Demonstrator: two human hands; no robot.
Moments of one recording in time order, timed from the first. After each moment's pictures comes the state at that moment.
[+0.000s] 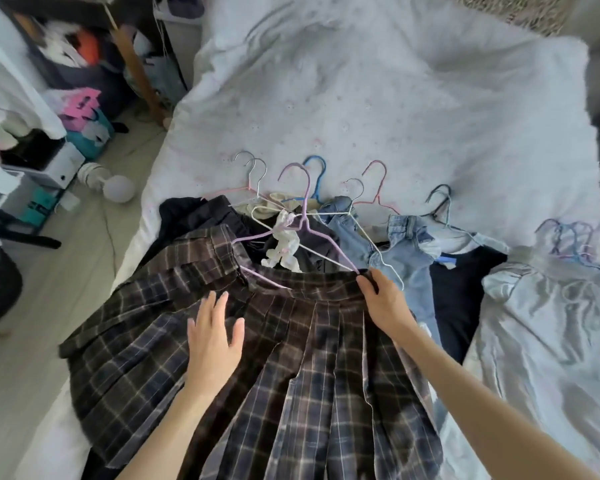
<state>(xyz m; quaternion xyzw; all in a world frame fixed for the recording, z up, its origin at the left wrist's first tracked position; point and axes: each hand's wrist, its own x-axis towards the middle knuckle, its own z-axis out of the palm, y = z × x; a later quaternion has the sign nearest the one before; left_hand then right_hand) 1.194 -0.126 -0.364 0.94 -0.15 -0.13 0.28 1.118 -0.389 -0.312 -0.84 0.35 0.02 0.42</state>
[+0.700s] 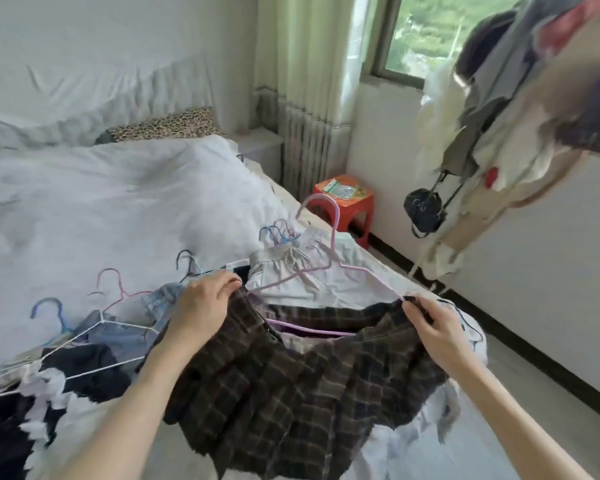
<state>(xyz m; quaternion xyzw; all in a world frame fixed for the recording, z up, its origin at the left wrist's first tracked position) 0.986 -0.392 -0.138 0.69 -0.65 -0.05 0.33 0.648 -0.425 -0.126 -0.72 0.54 -0.36 0.25</state>
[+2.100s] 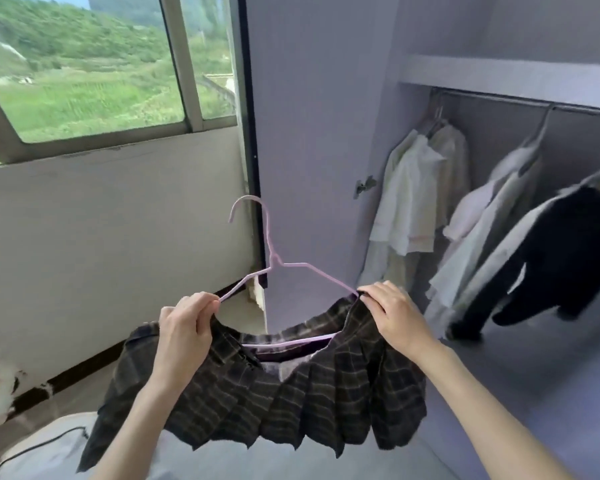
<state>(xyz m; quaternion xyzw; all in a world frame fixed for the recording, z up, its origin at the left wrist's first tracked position) 0.314 -0.394 -0.126 0.05 -0.90 -0.29 0.33 0.224 -0.093 -0.108 -0.25 0.92 -0.28 -0.12</state>
